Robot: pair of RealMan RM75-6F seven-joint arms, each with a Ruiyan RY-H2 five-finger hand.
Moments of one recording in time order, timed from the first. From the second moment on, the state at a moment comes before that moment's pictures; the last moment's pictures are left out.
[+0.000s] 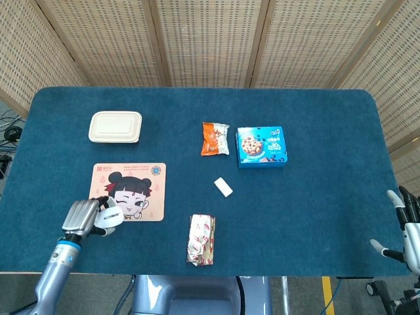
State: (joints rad) left arm -0.32 -1.36 -0.16 -1.76 1.07 1.09 0.40; right arm 0.01 -0.99 0.07 -1.70 -1.48 1.53 0.04
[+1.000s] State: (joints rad) left arm -0.83 -1.59 -0.51 -1.57 -0.17 1.31 0.77; right arm 0.02 -0.97 0.08 -1.69 -1.45 1.47 0.14
